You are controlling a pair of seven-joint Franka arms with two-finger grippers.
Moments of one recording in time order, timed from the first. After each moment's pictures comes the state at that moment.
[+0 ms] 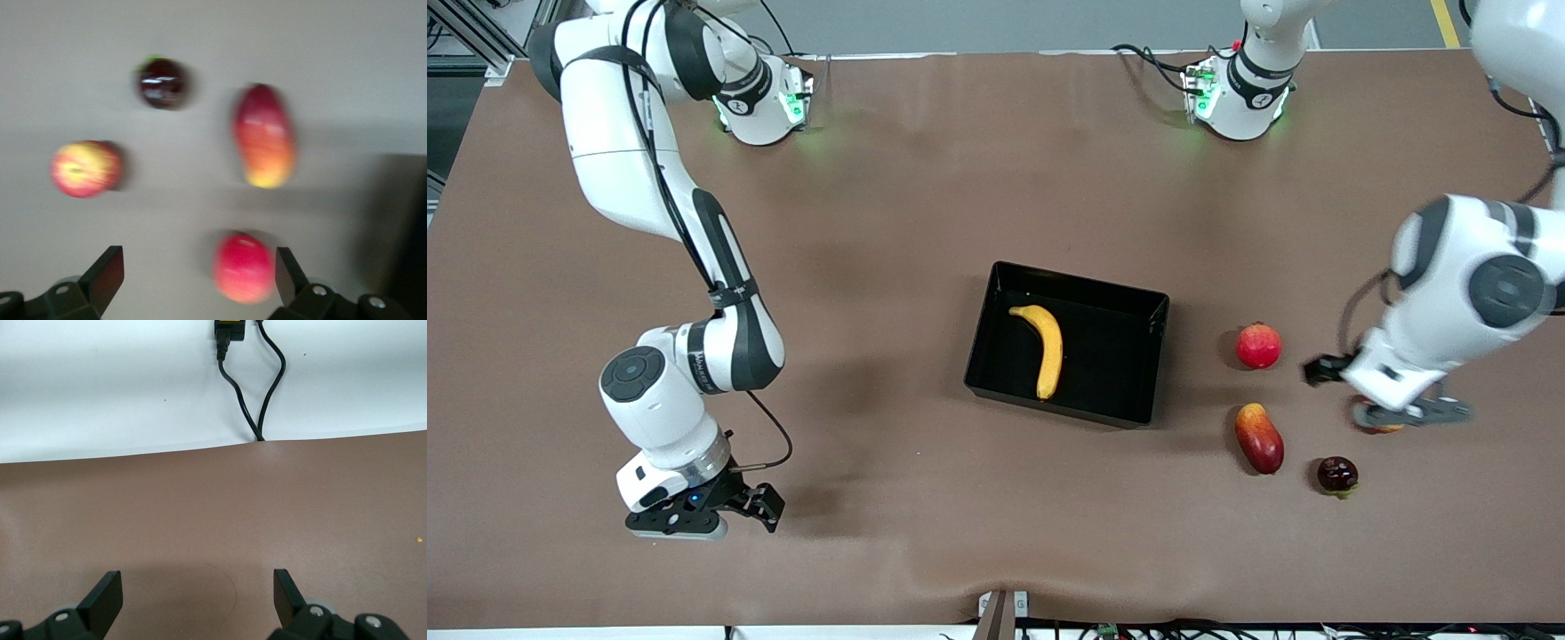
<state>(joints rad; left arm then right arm) 0.49 0.44 -0.75 -1.72 0.43 2.02 -0.39 0.23 0.89 -0.10 -1.24 0.04 2.62 0.22</state>
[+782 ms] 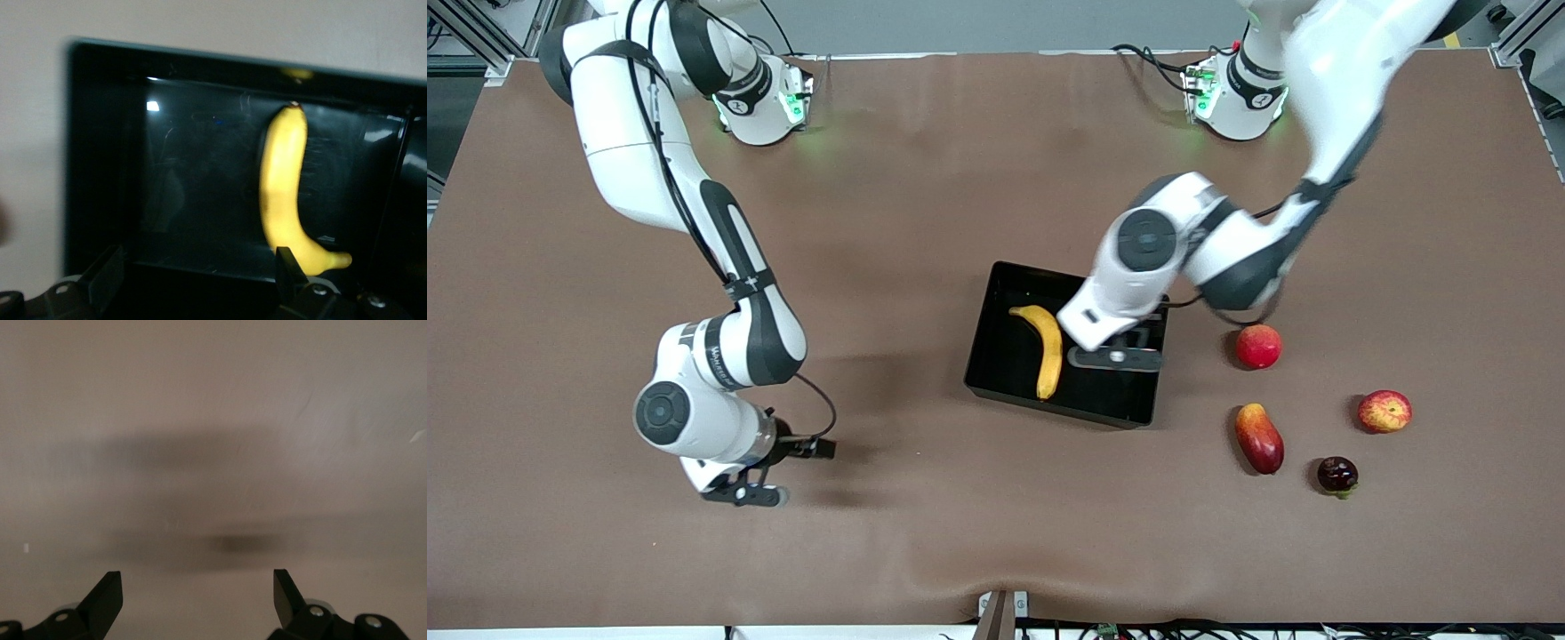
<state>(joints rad) -0.08 0.66 -0.67 -1.61 0.46 2.06 -0.76 0.25 0.89 -0.02 -1.21 0.18 2.07 0.22</state>
